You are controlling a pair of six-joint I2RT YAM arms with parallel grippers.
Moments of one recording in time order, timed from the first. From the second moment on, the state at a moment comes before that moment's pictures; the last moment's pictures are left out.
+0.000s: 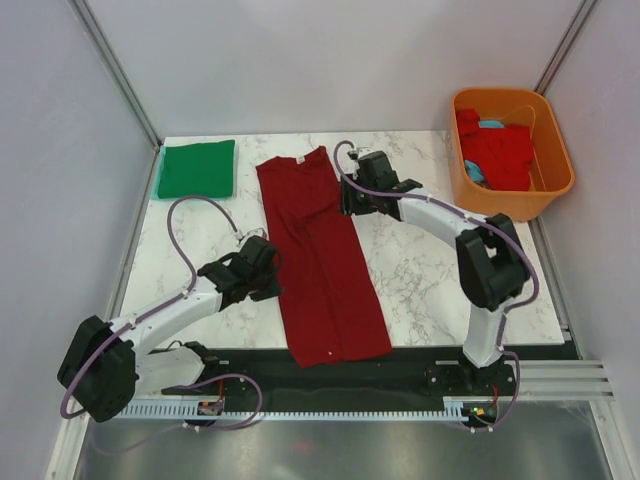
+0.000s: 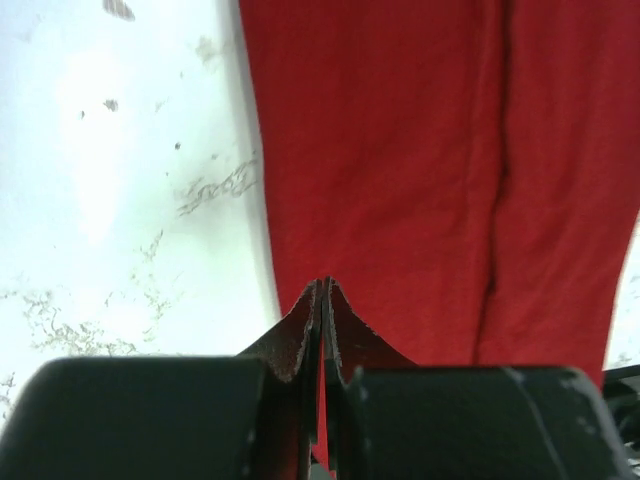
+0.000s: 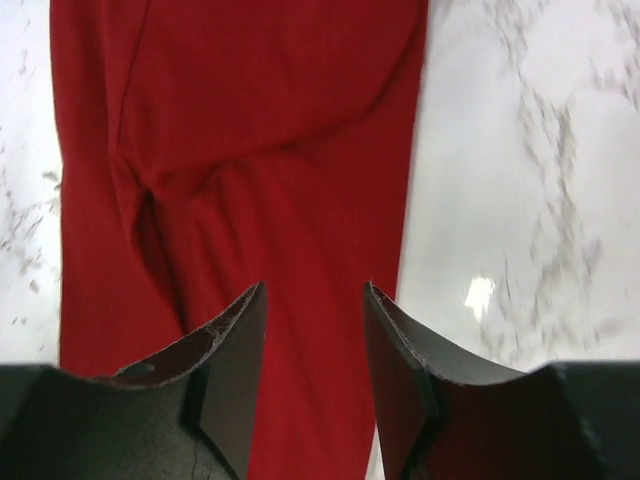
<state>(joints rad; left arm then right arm) -0.65 1.15 0.63 -0.49 -0.13 -0.83 0.51 1.85 1.37 -0.26 -0.08 0.34</state>
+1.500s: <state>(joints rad) -0.47 1.36 0.97 -0.49 0.05 -0.63 0.28 2.63 2.16 -0.05 -0.20 0.38</state>
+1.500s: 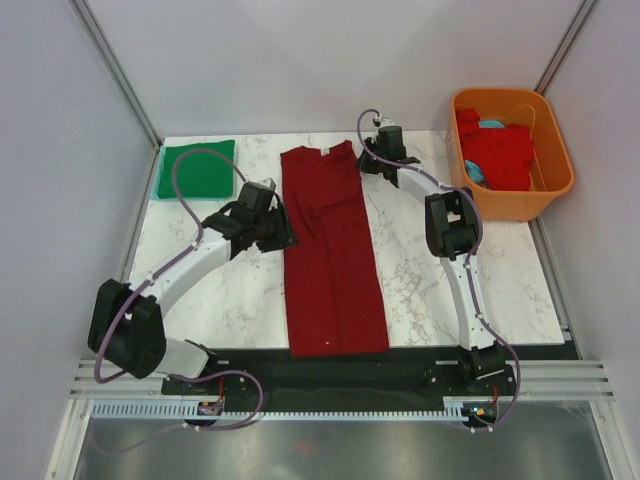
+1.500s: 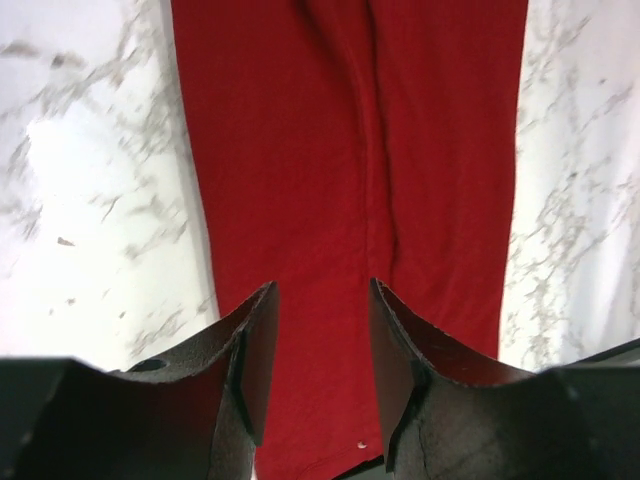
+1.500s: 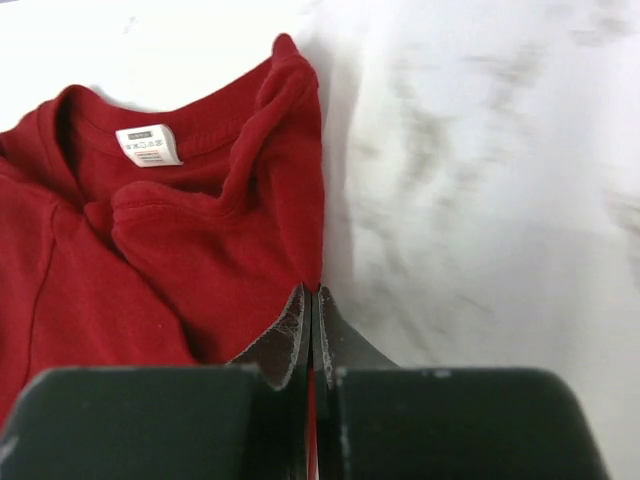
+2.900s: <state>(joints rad) -0.69 1.95 1.52 -0.28 0.07 -0.66 0.19 2.42 2.03 -0.26 0.03 0.40</state>
